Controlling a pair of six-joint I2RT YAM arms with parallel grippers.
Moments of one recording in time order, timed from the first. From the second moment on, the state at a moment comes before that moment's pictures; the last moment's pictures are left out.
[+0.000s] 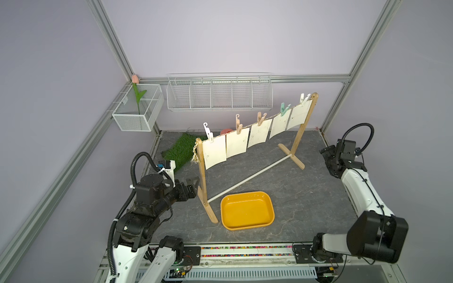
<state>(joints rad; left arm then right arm) -0.28 0.62 1.02 -0.94 0.20 -0.36 -0.21 1.39 1.08 -0.45 0.07 0.98</state>
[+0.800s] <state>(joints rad) -0.33 0.56 0.81 -0.64 0.65 -0.59 -0.20 1.81 1.33 -0.06 -0.33 0.92</state>
